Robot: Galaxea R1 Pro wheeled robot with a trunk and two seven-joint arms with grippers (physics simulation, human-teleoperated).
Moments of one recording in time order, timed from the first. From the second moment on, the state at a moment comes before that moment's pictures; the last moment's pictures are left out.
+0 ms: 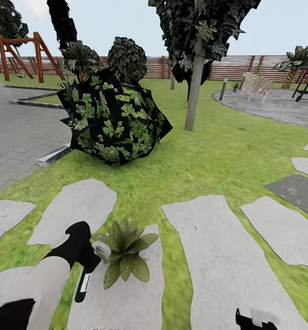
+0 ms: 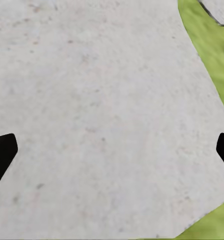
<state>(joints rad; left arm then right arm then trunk) -0.82 0.03 0.14 -0.62 -1.30 0.93 -1.22 -0.41 -0.10 -0.58 -0.09 0.46 -0.48 -0.24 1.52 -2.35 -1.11</state>
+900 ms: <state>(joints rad) -0.94 0.02 0.00 -0.63 -1.46 0.96 -1.56 -0.41 -0.10 -0.58 -0.09 0.46 -0.48 -0.24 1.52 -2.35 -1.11</state>
